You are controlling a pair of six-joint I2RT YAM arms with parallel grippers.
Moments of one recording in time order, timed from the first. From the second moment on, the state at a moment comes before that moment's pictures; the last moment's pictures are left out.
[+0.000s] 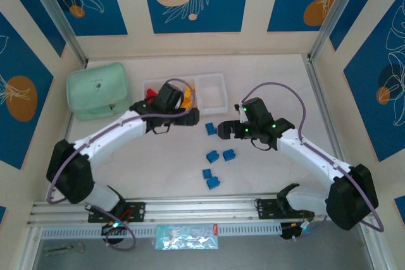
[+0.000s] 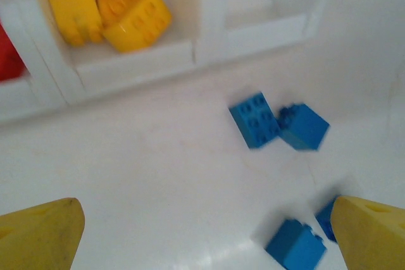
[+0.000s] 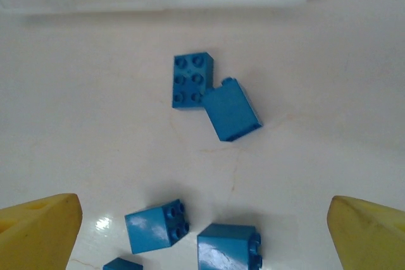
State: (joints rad) left arm -0.73 1.40 1.06 -0.55 -0.01 -0.56; right arm 0.53 1.22 0.82 -0.59 -0.14 0.44
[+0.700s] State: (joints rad) left arm -0.92 1.24 0.78 -0.37 -0.05 -0.82; right arm 0.72 1.43 0.82 -0.70 -0.03 0.55
